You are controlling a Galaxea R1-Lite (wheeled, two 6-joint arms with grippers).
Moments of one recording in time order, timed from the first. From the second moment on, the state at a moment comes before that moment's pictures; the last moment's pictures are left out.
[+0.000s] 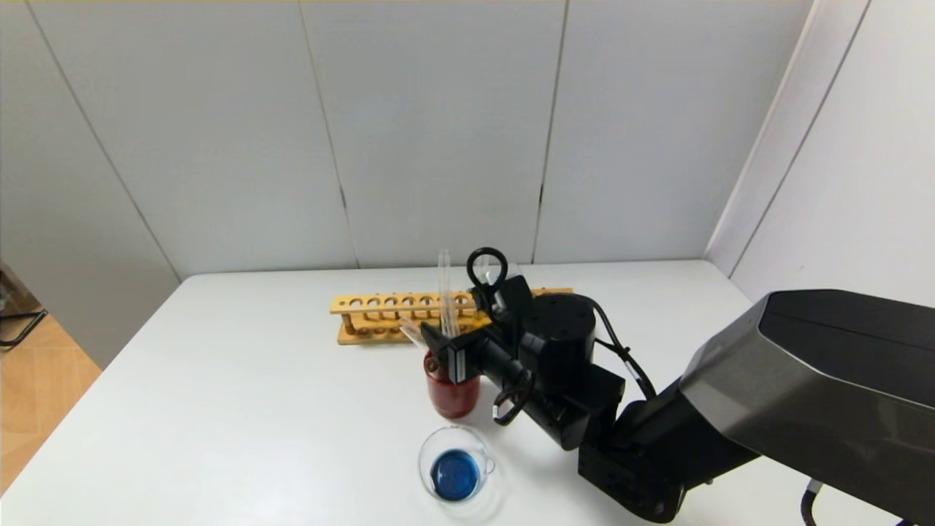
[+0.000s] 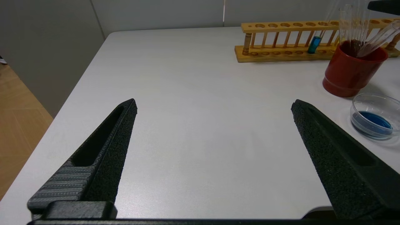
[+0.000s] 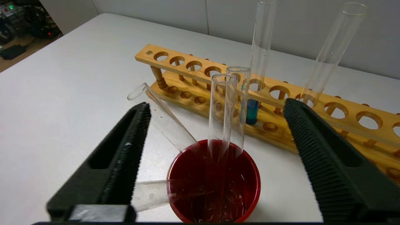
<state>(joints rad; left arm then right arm) 0.00 0.00 0.00 -0.01 0.00 -0.01 0.81 2.22 -0.93 -1.17 -0.19 0.11</state>
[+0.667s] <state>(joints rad) 0.00 0.00 0.00 -0.01 0.00 -0.01 0.68 2.08 -0.96 -1.15 -0.20 0.09</state>
